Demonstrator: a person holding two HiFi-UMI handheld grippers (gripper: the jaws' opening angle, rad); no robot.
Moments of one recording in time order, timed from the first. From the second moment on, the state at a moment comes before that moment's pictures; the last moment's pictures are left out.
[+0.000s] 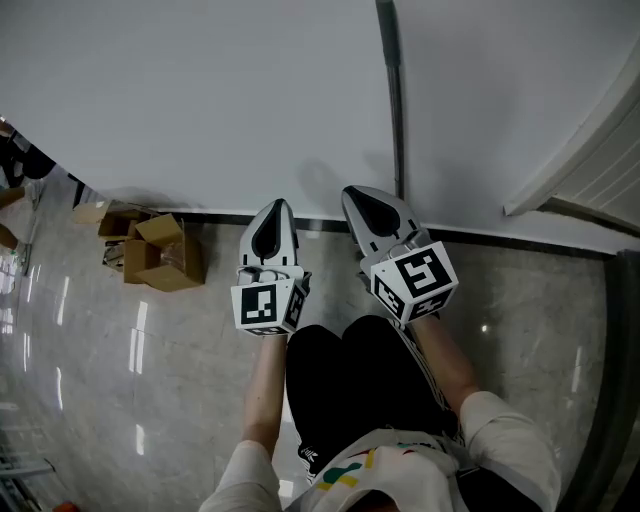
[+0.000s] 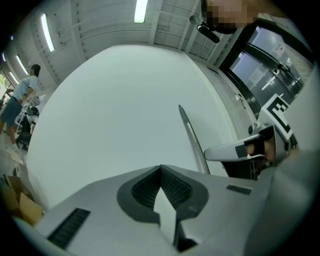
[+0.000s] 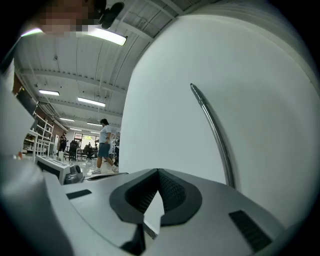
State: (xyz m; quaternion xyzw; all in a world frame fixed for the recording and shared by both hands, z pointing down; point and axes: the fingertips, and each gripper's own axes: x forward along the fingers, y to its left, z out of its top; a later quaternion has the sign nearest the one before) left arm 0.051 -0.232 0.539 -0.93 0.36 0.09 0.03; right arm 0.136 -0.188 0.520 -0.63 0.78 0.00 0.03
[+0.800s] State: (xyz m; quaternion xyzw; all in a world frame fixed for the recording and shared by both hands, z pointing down) left arm 0.000 -0.194 0.411 -0.90 0.42 0.05 -0.04; right arm 0.075 -0.173 0.416 -0.57 0.81 -0.16 -0.05
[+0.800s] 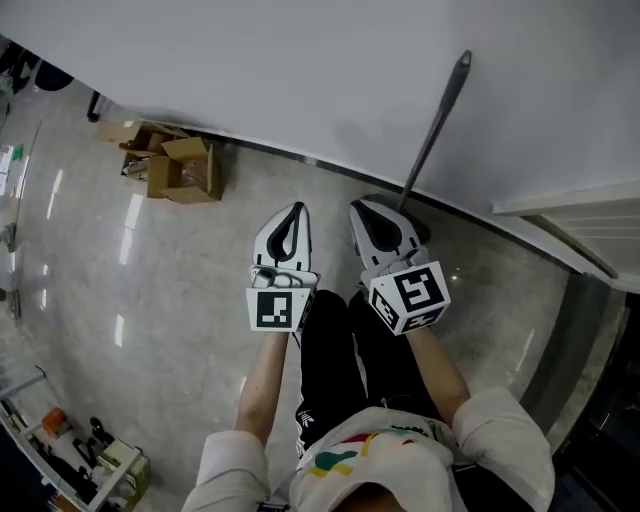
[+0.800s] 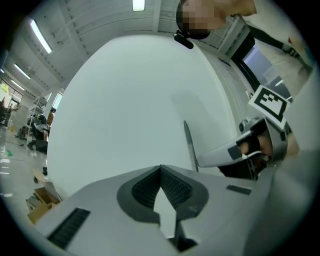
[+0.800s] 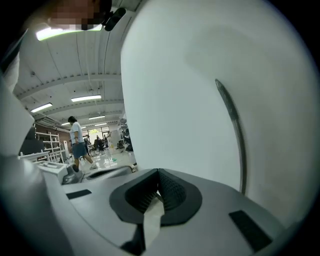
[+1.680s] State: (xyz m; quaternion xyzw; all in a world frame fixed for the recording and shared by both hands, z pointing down) left arm 0.050 -0.014 0.000 -0.92 0.39 0.02 -0.02; right arm 0.175 0.031 0.021 -0.65 0.74 -0.16 -0.02
